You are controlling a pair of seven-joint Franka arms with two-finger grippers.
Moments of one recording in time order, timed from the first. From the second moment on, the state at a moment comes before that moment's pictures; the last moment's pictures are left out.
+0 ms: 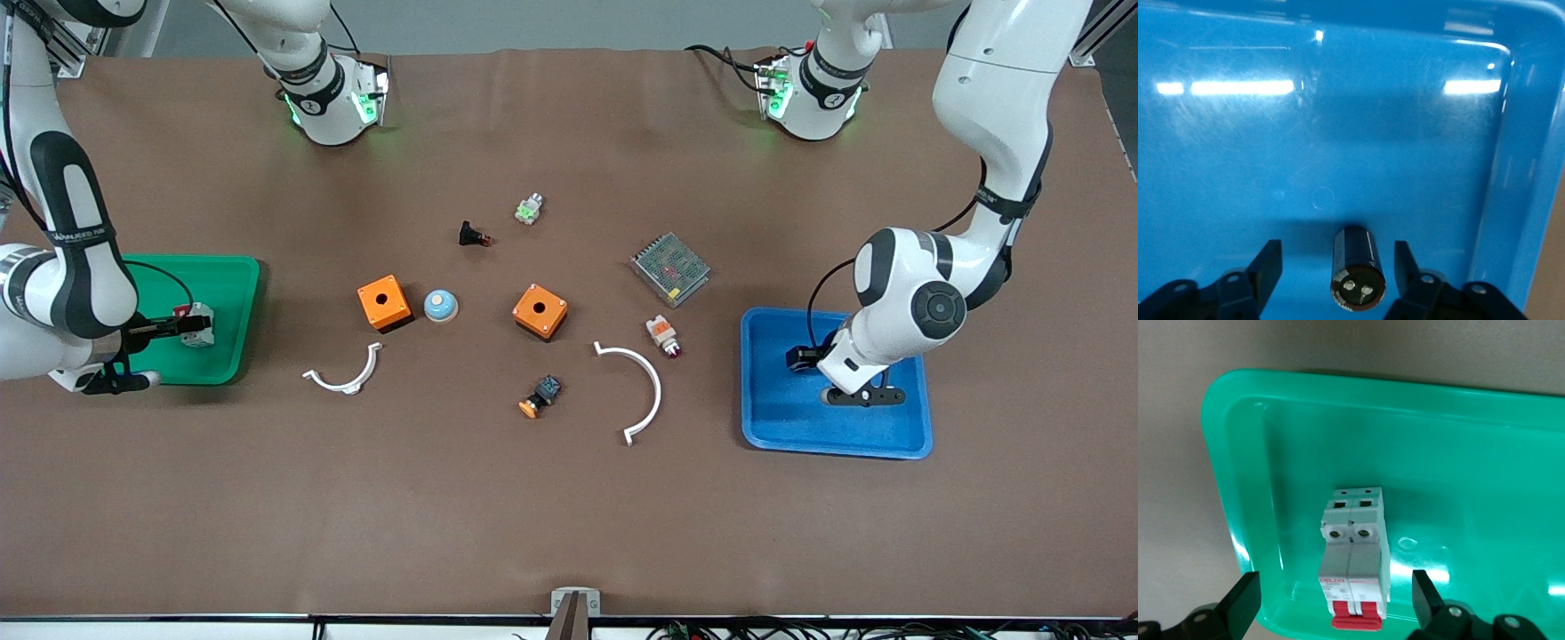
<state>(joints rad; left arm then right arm) 0.01 0.51 -0.16 -1.99 0.01 2.44 -0.14 -0.39 0.59 0.06 -1.73 -0.09 1.86 -0.37</state>
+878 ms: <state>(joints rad) 0.01 0.52 -0.16 -2.00 0.01 2.44 -0.14 -0.38 0.58 0.08 -1.75 -0.12 1.90 -0.50</state>
